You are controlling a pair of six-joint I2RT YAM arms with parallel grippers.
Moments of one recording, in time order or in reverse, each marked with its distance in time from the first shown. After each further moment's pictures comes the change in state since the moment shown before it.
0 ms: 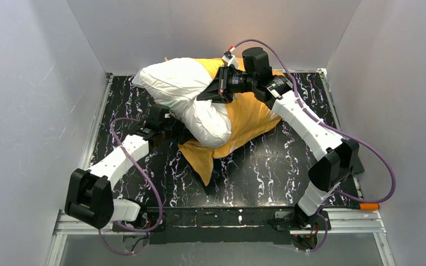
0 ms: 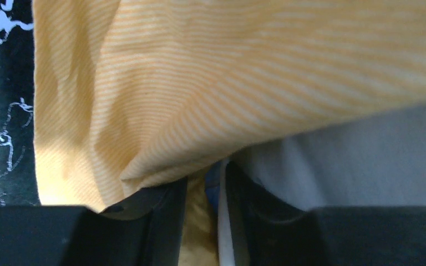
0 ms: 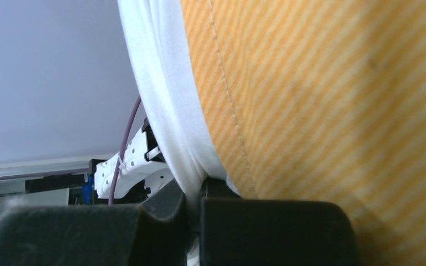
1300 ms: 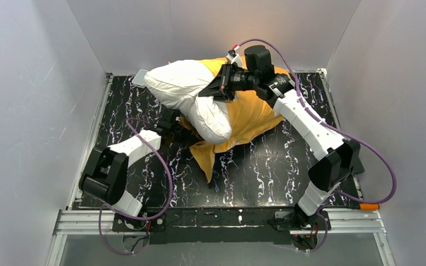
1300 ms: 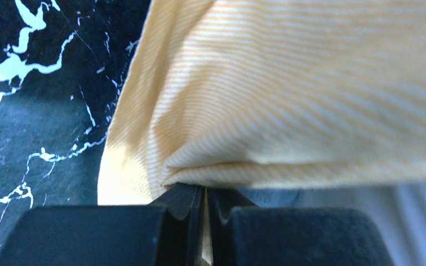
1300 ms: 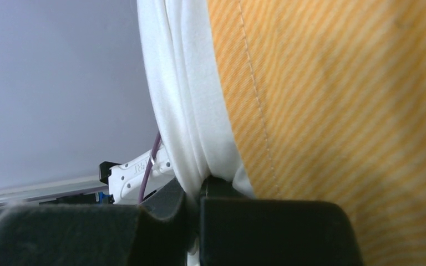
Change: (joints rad) left arm -0.038 0.261 -0.015 0.128 0.002 0.036; right arm -0.011 0.000 0.026 -0.031 0.048 0.061
